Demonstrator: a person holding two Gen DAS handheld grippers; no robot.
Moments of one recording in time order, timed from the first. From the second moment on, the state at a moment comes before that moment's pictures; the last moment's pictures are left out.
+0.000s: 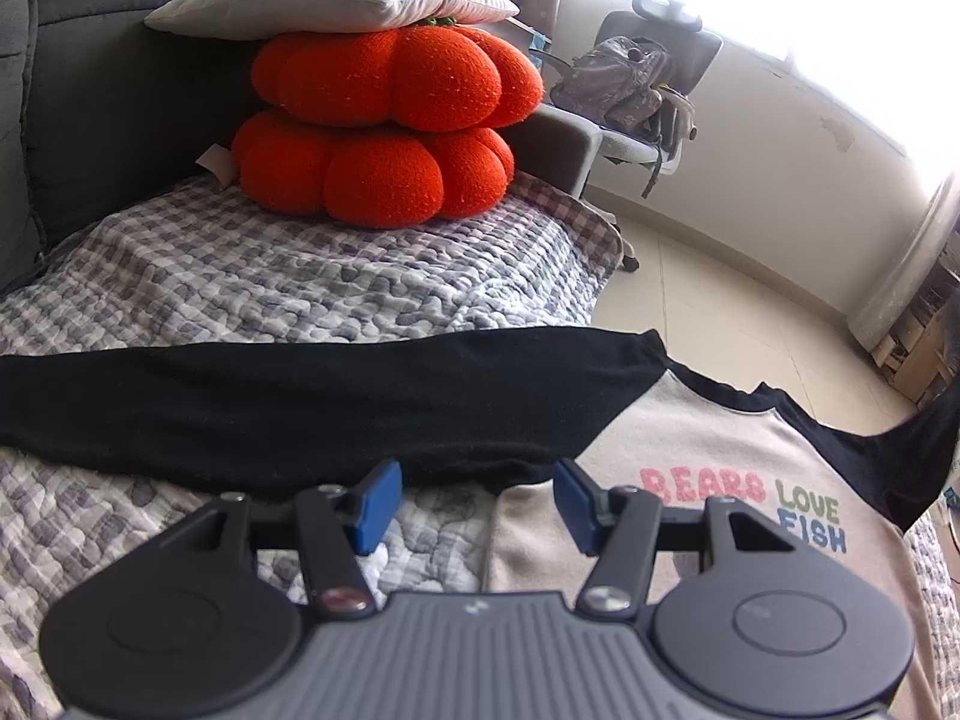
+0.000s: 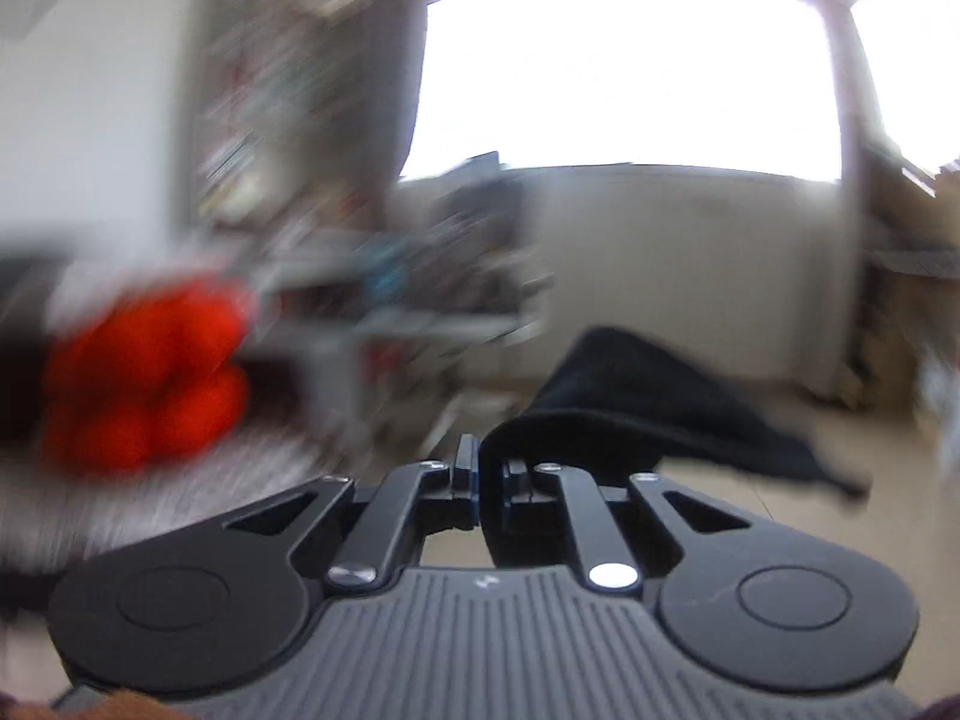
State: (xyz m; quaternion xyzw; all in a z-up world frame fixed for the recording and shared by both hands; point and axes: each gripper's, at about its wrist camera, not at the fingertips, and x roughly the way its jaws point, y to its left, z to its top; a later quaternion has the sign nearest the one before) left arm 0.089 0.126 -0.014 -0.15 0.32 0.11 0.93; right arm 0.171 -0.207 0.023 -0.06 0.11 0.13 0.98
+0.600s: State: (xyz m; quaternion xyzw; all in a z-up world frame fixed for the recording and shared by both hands) left arm 0.087 0.136 -0.014 -0.17 0.32 0.11 0.93; right arm 0.159 -0.151 -0.026 -0.15 0.23 0.24 0.93
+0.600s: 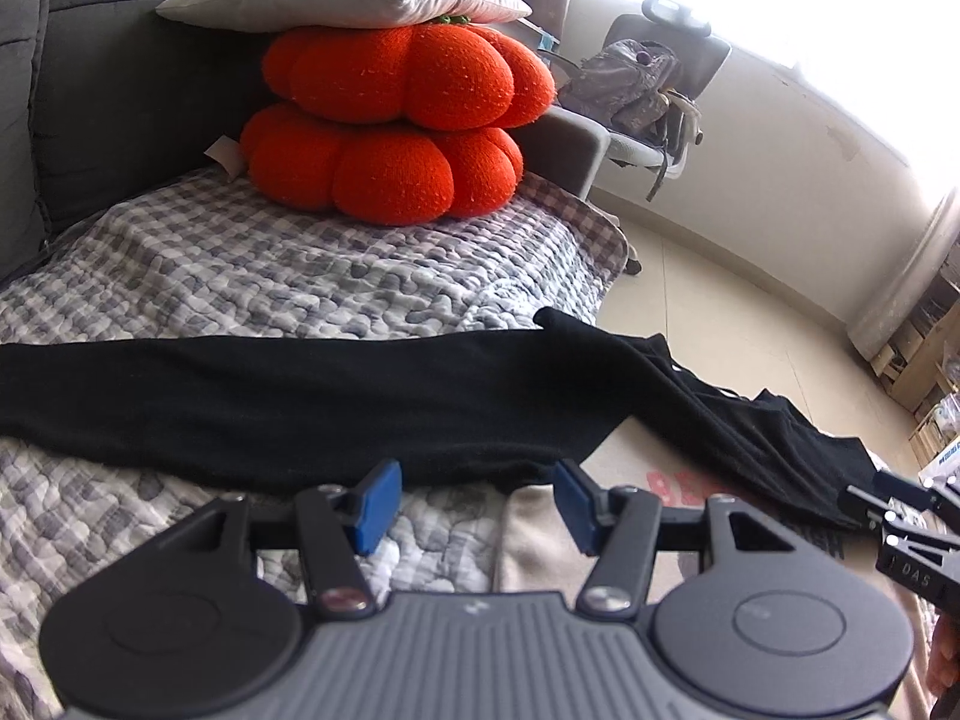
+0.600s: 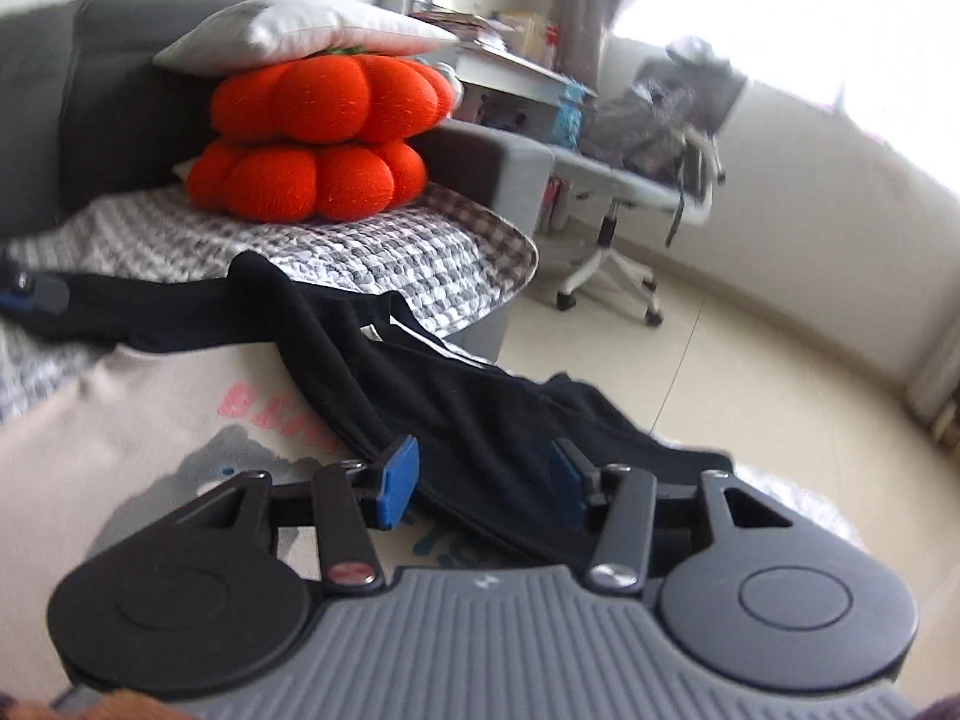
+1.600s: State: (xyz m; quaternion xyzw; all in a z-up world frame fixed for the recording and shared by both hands) left arm 0.093 0.153 -0.011 -0.21 0.32 0.10 0.92; right arm 0.208 -0.098 -0.025 -0.03 0.28 0.27 0.92
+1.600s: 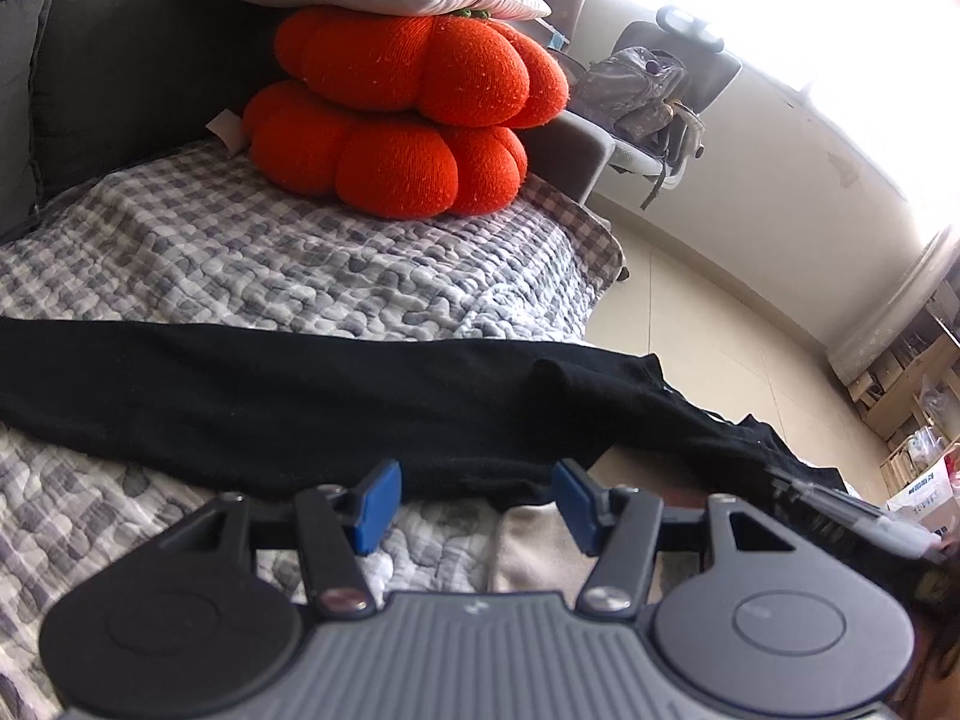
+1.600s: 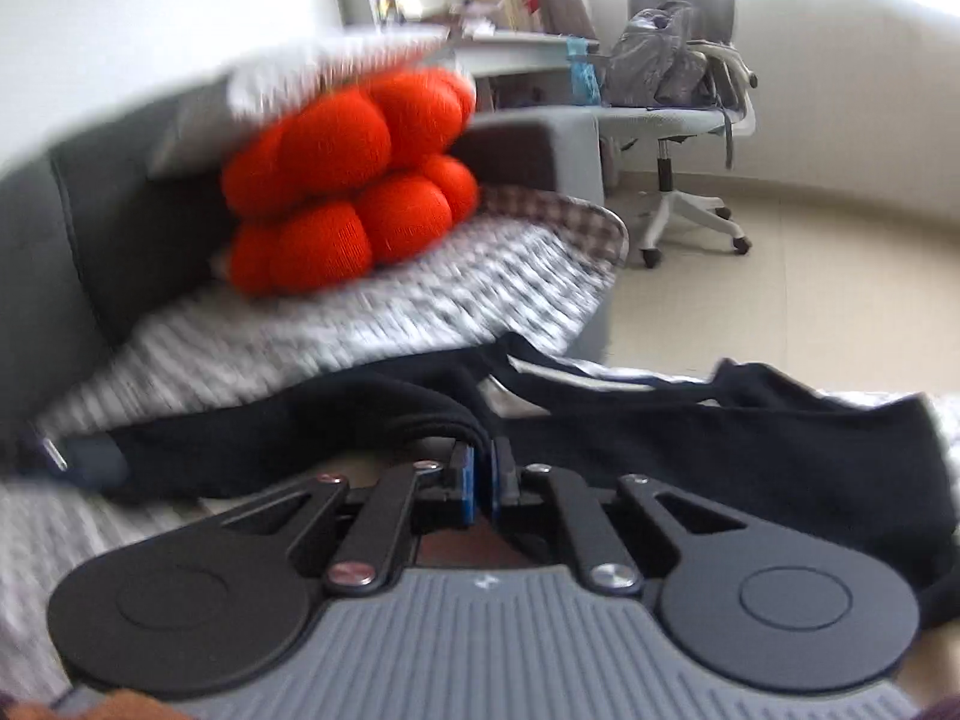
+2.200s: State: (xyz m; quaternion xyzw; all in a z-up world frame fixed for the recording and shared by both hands) left arm 0.090 0.169 -0.010 -0.24 0.31 0.10 0.91; right arm 0.167 0.015 -0.050 -0.37 0.11 0.29 0.88
